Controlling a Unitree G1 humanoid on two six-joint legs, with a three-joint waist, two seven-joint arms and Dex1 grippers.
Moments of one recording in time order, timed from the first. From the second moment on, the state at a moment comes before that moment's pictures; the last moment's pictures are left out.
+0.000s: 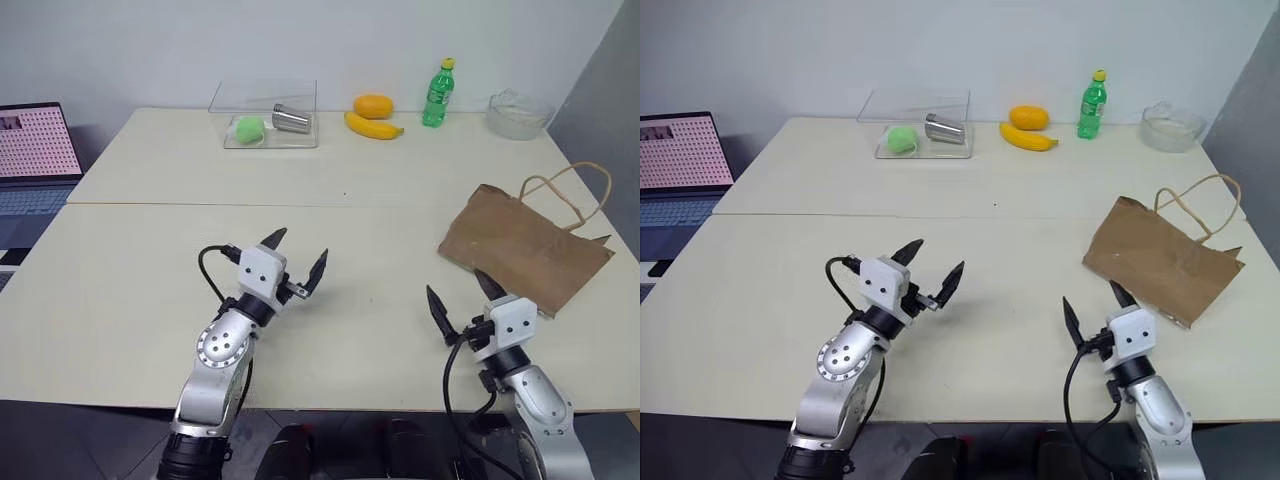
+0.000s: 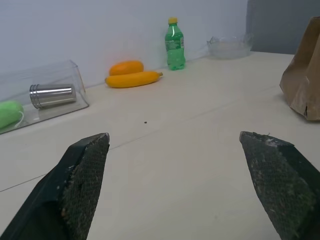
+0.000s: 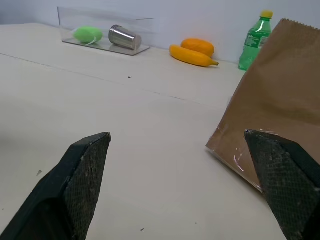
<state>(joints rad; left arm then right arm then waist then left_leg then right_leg) -0.09 0.21 -0.07 -0.24 -0.09 0.05 -0.35 0.24 -0.23 -0.02 -0.39 0.09 -0.07 0.30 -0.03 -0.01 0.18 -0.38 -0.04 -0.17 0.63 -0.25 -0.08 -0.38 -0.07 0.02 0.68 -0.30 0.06</state>
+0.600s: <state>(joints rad) -0.10 0.21 -0.07 -0.27 -0.11 0.09 -0.36 0.23 -0.25 -0.02 -0.39 0.10 -0.06 0.31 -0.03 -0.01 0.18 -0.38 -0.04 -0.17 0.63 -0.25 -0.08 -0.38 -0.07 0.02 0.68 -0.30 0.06</state>
